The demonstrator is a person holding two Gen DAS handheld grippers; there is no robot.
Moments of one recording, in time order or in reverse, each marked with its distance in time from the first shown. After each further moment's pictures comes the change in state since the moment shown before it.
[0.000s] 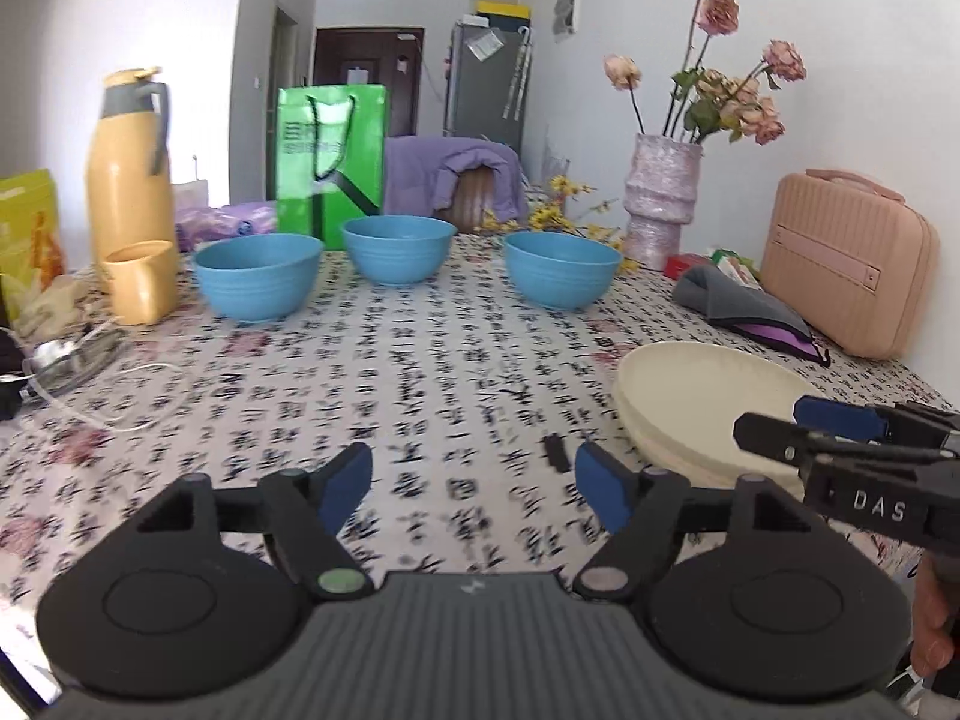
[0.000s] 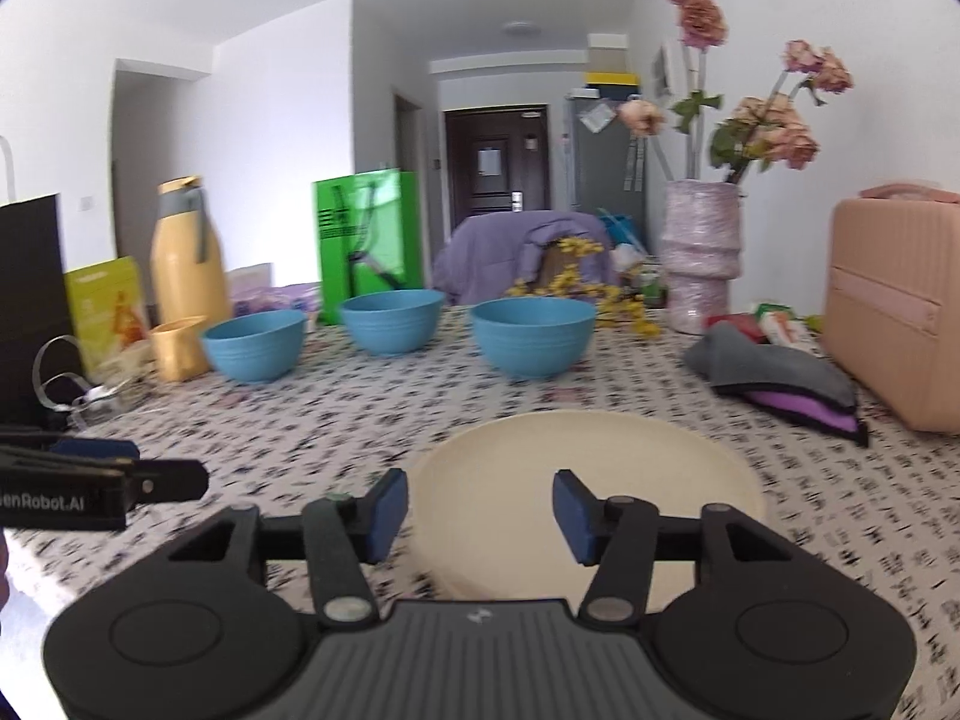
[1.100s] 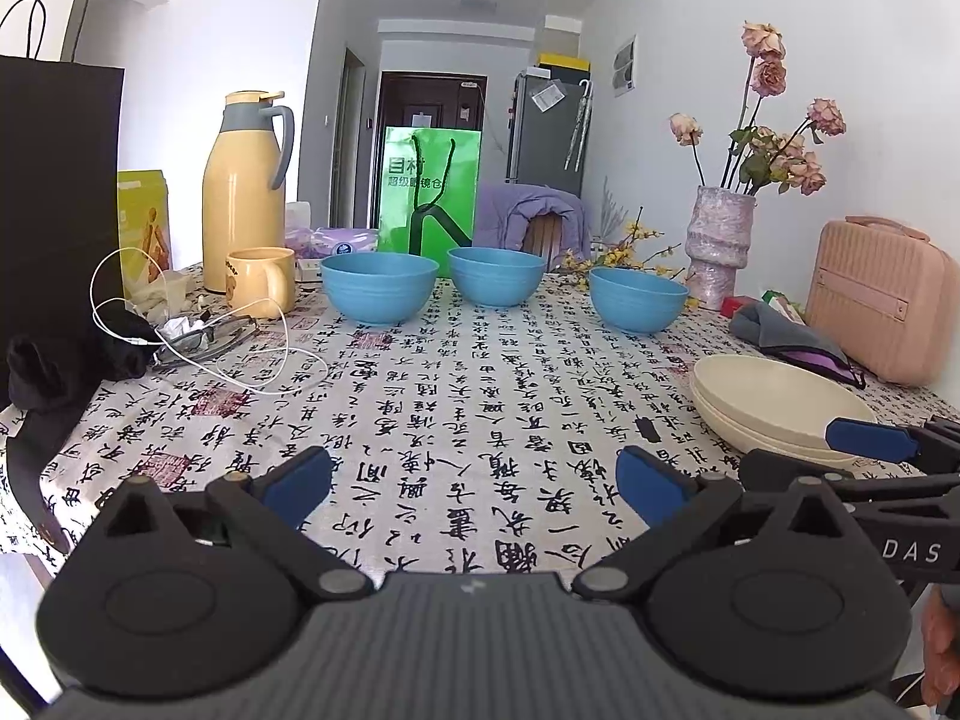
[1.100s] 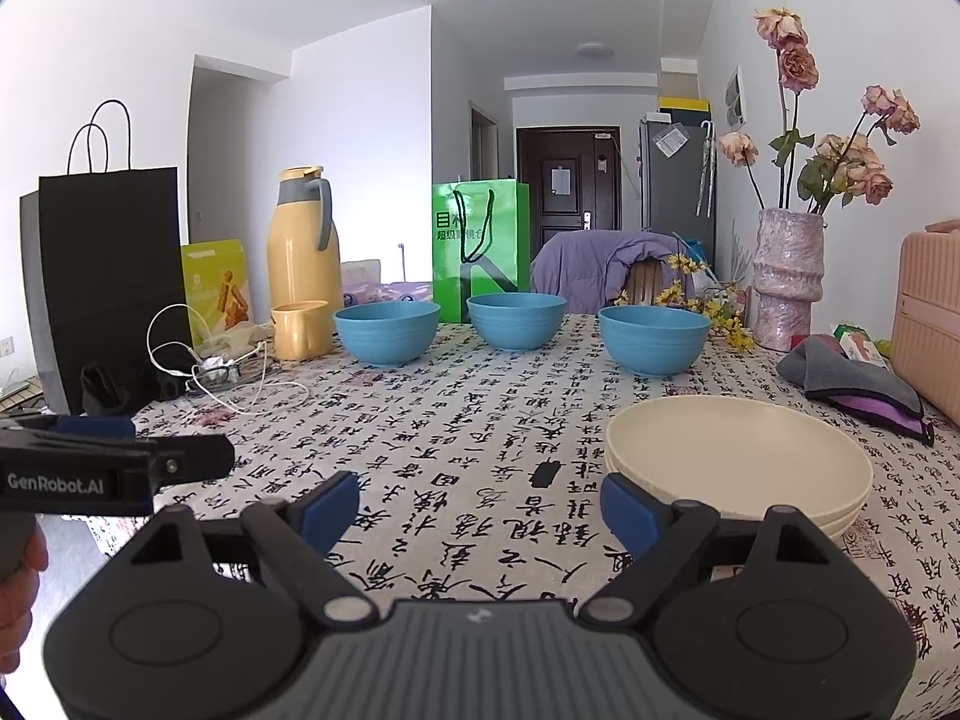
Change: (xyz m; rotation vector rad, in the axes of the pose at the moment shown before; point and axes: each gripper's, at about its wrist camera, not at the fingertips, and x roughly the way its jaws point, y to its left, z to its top) left arm -0.067 0.053 -0.044 -0.064 -0.095 0.091; right arm -0.044 0.080 -0.031 -0.062 -0.036 0.104
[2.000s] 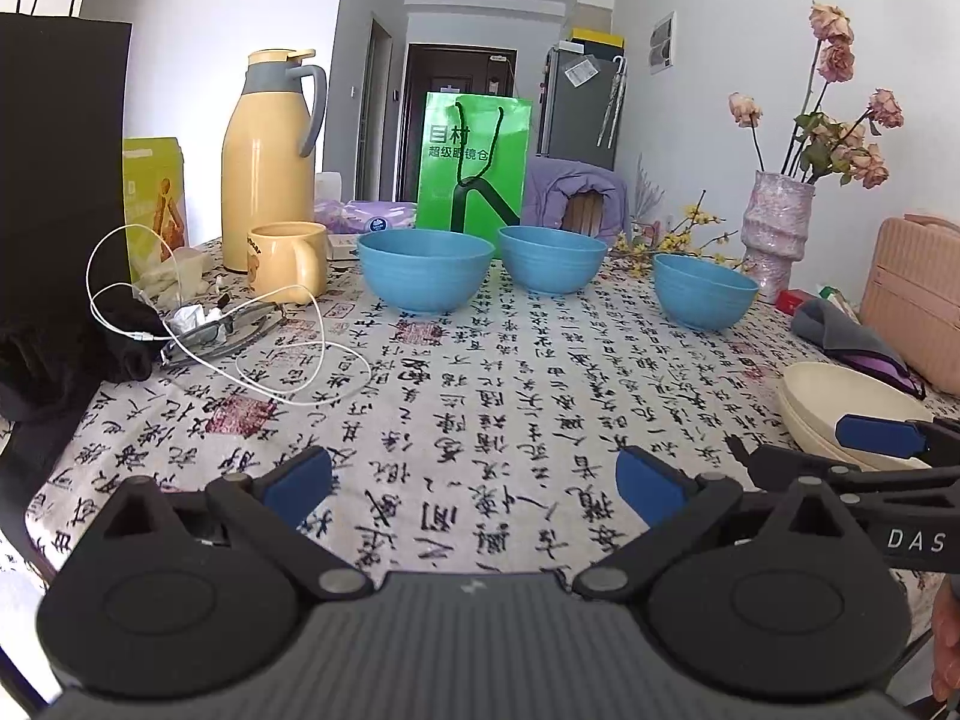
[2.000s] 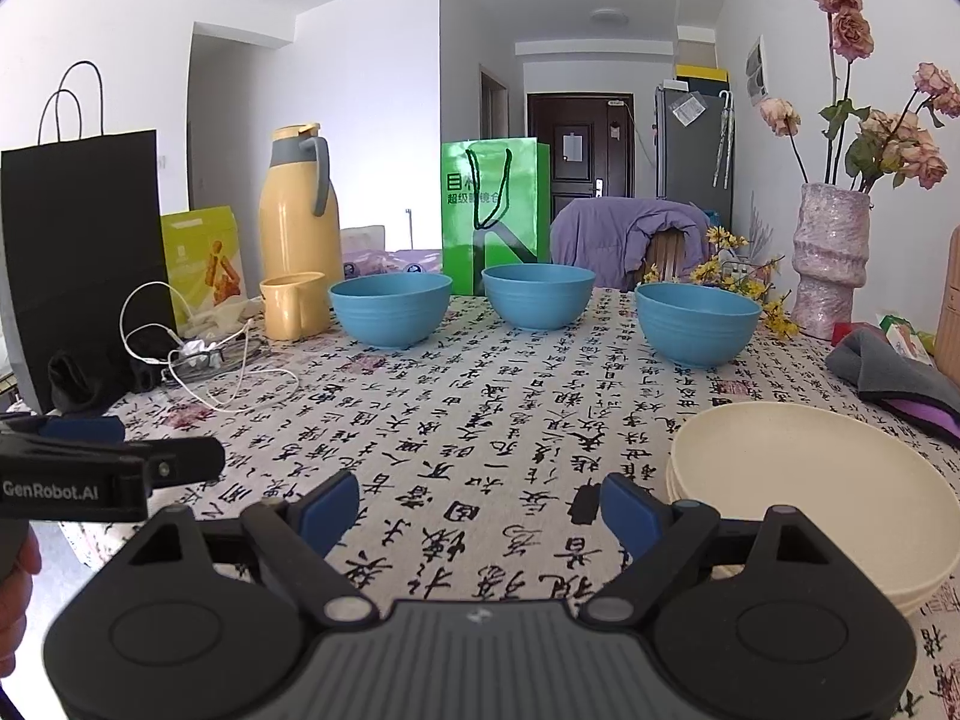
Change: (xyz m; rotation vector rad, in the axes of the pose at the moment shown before) left arm 0.067 0.040 0.021 -0.024 0.055 0.049; right arm 0.084 0.013 0.023 -0.009 0.078 0.014
